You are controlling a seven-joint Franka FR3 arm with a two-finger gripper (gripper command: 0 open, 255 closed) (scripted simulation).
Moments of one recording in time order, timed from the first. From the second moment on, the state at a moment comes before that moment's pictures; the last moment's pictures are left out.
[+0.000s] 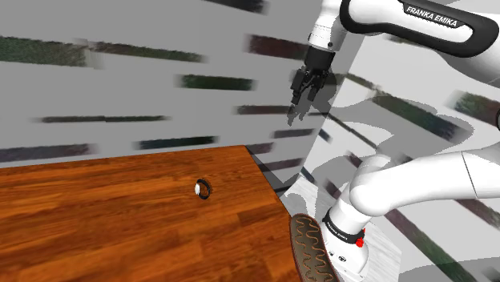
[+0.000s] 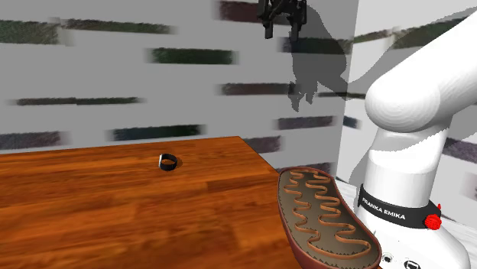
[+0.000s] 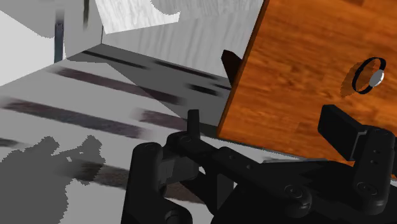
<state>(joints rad) 0.02 -0.78 0.01 -2.27 0.01 1.49 0.15</state>
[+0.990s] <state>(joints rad) 0.11 -0.61 0.24 -2.39 0.12 1.78 0.33</state>
